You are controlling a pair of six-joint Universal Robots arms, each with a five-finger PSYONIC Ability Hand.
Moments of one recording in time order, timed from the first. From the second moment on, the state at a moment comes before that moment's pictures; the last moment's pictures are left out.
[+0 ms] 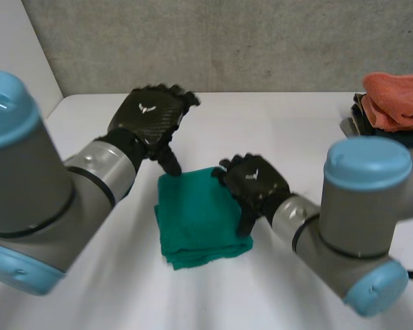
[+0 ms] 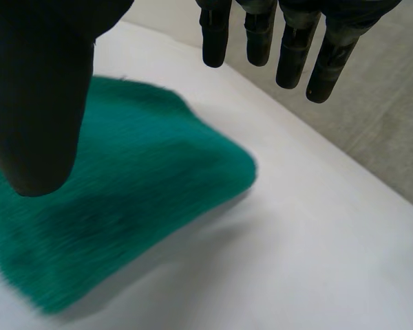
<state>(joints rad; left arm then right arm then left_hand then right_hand) 4.12 -1.79 -1.45 3.19 -1.49 3.31 2.18 -1.13 1.54 -0.09 1.38 2.82 0.28 0.26 0.26 0.25 0.07 0.20 0.22 0.21 0.23 0.07</state>
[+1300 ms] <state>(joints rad) 4.19 -1.74 -1.47 3.11 -1.08 3.31 2.26 -0.81 1.41 -0.35 1.37 2.74 0.28 0.26 0.26 0.25 0.07 0.86 1.11 1.08 1.10 0.83</state>
